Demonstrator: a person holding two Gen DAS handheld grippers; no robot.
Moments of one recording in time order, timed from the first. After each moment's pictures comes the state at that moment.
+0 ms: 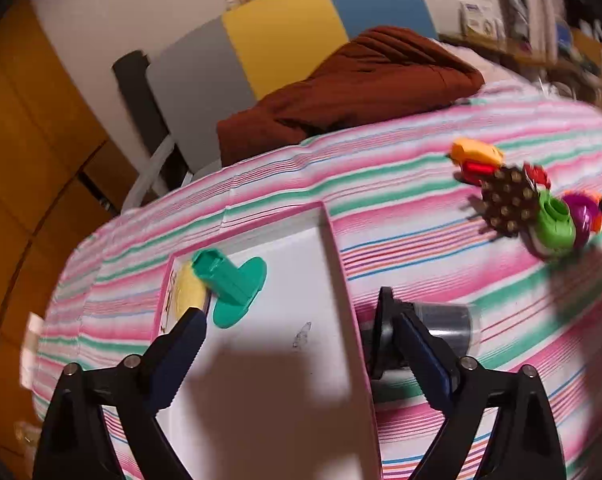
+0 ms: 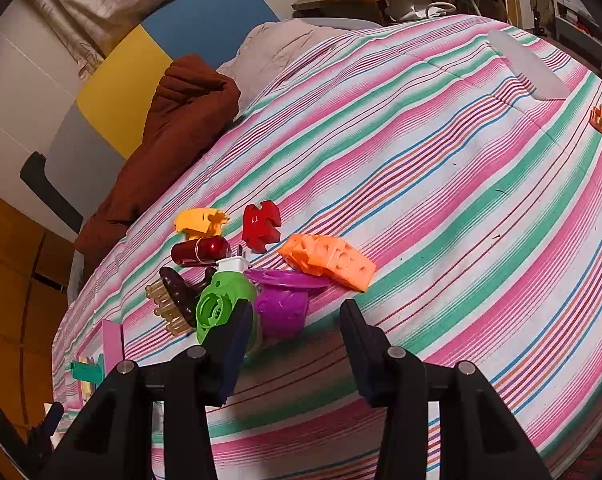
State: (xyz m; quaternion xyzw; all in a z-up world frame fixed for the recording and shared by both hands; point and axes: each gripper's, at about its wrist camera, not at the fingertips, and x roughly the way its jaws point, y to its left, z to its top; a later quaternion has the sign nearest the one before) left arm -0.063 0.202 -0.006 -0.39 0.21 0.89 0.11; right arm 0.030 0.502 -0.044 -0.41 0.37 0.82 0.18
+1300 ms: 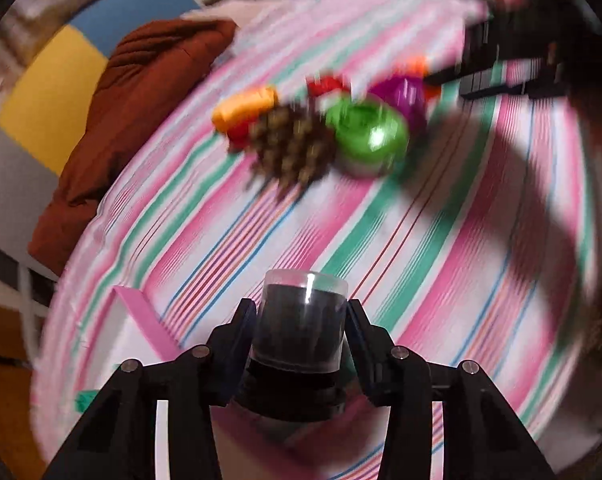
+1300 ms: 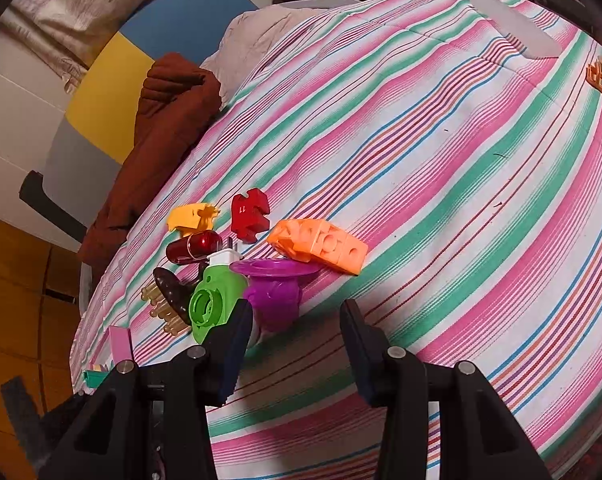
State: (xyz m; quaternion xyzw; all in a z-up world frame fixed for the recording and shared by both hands) left arm -0.054 0.298 -0.033 -0.41 0.38 0.72 0.40; right arm 0.033 0.510 -0.058 -0.41 0.42 0.79 0.17
